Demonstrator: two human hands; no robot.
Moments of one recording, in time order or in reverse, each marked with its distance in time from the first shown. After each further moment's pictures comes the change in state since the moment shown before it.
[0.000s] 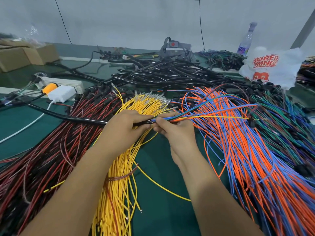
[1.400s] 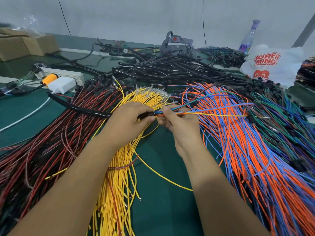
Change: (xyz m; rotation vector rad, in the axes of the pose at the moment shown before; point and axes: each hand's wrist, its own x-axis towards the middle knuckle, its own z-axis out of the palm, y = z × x) left_hand 0.004 0.011 0.000 0.024 0.002 0.053; right_hand 0.003 0.001 -0.007 0.051 0.017 -0.038
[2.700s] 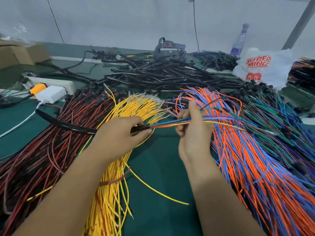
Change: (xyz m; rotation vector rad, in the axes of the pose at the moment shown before) left_hand -0.005 0.001 0.003 0.124 -0.081 -0.137; right_hand 0.006 -0.021 -0.013 0.167 0.296 -0.090
